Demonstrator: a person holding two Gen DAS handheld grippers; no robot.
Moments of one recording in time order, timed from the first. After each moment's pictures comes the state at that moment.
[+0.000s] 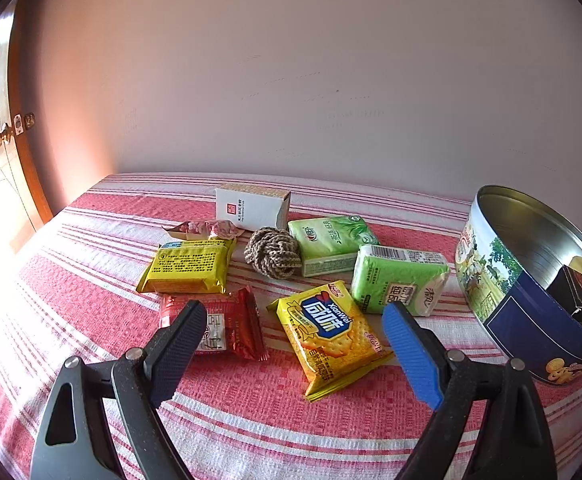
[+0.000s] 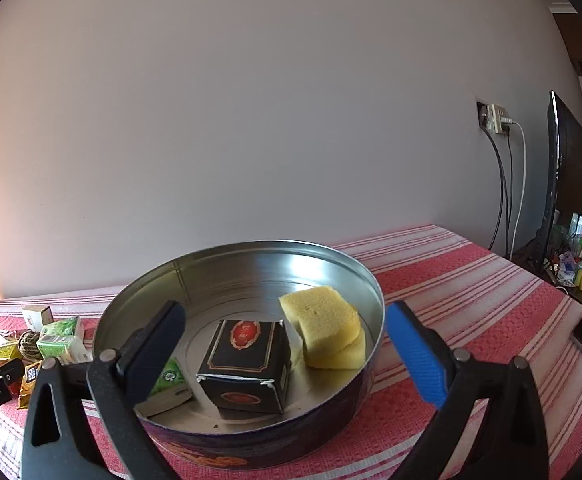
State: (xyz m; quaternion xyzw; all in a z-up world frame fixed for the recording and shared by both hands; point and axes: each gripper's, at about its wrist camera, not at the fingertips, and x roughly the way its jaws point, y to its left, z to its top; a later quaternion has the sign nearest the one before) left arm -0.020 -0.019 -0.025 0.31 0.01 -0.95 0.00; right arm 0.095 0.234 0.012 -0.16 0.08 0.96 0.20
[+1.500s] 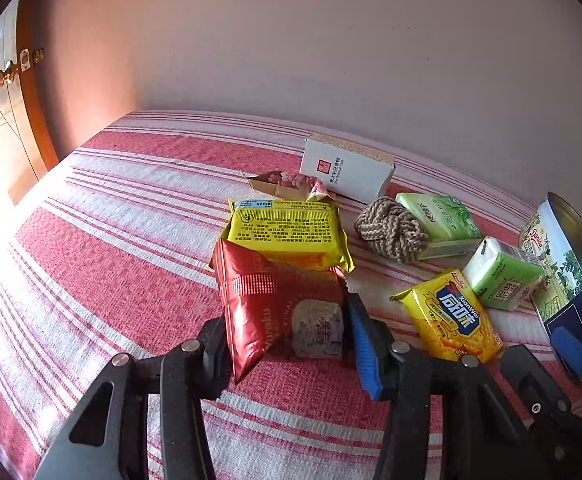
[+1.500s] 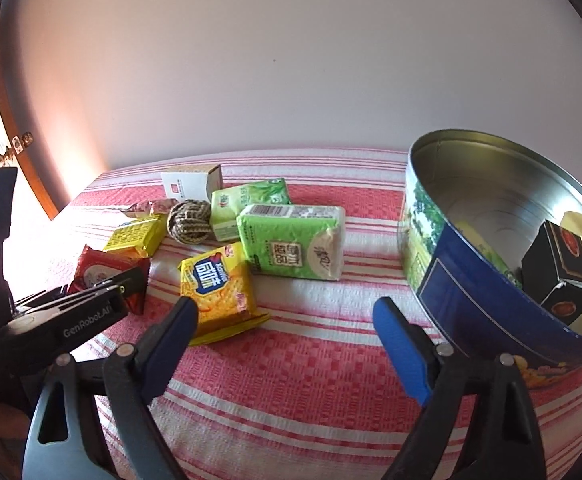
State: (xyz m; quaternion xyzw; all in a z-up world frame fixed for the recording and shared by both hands) left arm -0.051 -0.093 -0.046 0.39 0.07 -0.92 0.02; right arm 0.001 0.058 -0.036 -0.36 0.05 0.93 -0.03
